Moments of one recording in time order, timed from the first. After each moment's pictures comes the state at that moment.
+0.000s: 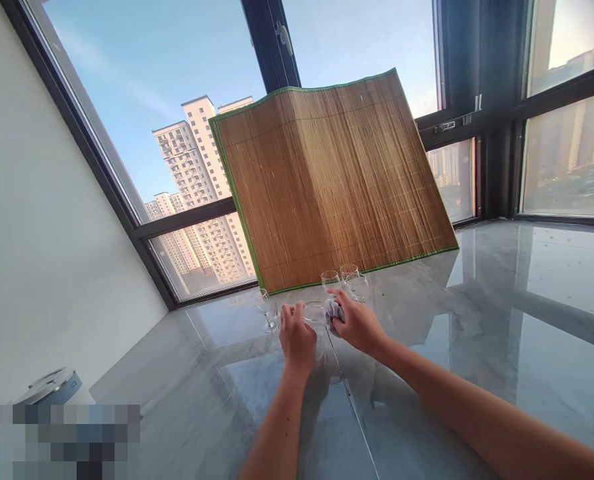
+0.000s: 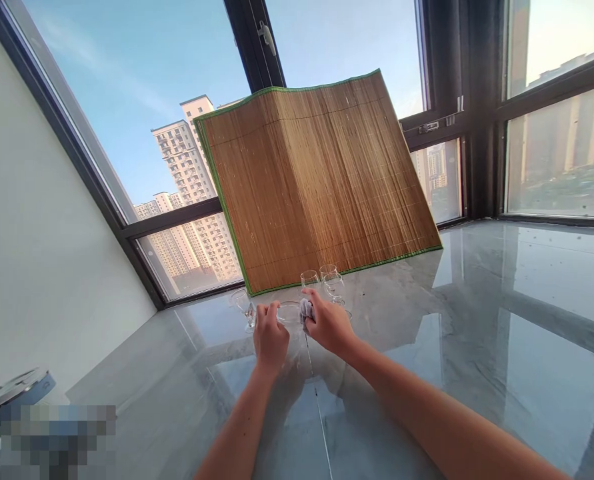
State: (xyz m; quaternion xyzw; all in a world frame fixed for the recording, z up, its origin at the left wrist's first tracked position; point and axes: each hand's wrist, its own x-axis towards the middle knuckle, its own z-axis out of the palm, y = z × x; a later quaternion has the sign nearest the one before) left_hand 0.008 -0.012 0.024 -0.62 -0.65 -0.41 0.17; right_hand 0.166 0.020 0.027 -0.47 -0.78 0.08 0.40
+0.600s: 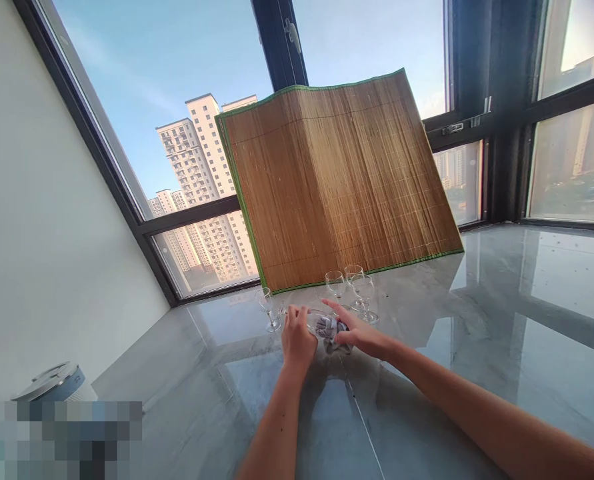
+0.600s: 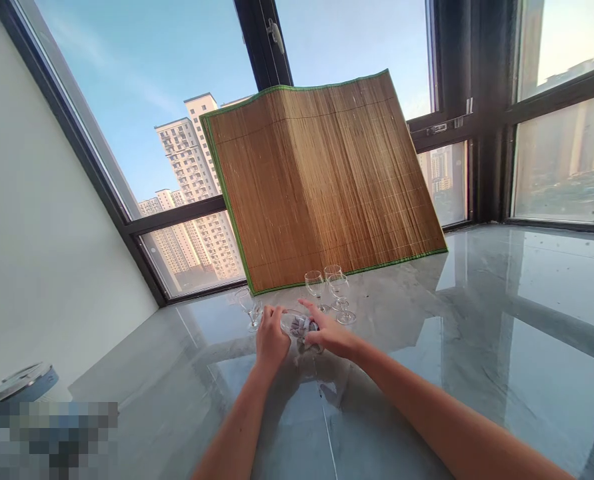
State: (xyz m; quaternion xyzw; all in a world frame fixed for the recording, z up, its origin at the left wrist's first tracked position) left_hand -0.010 -0.009 0.015 -0.68 -0.64 -0.34 0.12; right_hand 0.168 0.017 0.022 -0.28 -0.74 0.51 0.35
